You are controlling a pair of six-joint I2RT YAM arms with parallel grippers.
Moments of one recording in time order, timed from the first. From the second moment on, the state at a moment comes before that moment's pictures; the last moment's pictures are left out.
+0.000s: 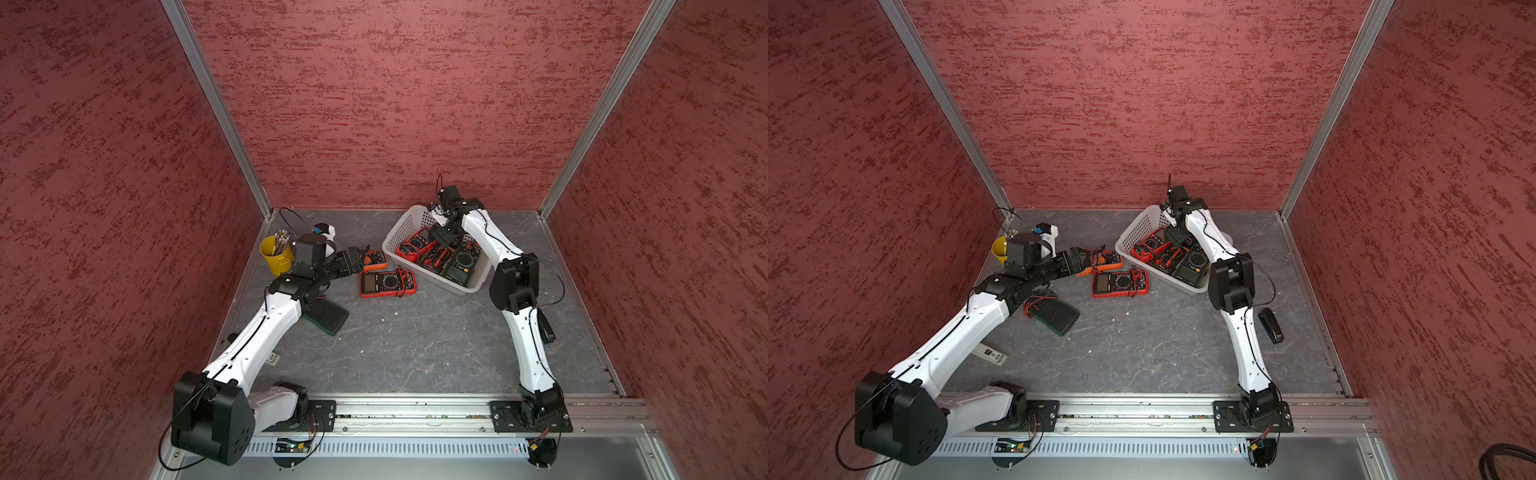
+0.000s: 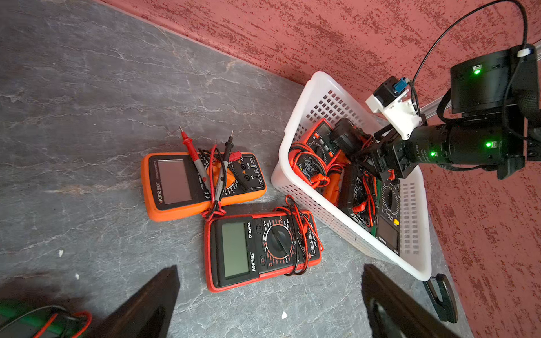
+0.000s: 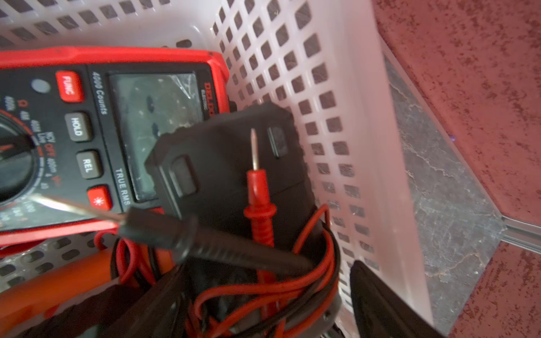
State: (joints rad) left arm -0.24 1.21 0.93 -0.32 0.20 -0.49; right arm 0.31 2.46 2.40 -1.07 0.19 -0.39
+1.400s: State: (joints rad) left arm -0.34 1.88 1.47 -0.83 0.29 0.59; right arm 0.32 1.13 1.37 -0.79 0.11 0.26
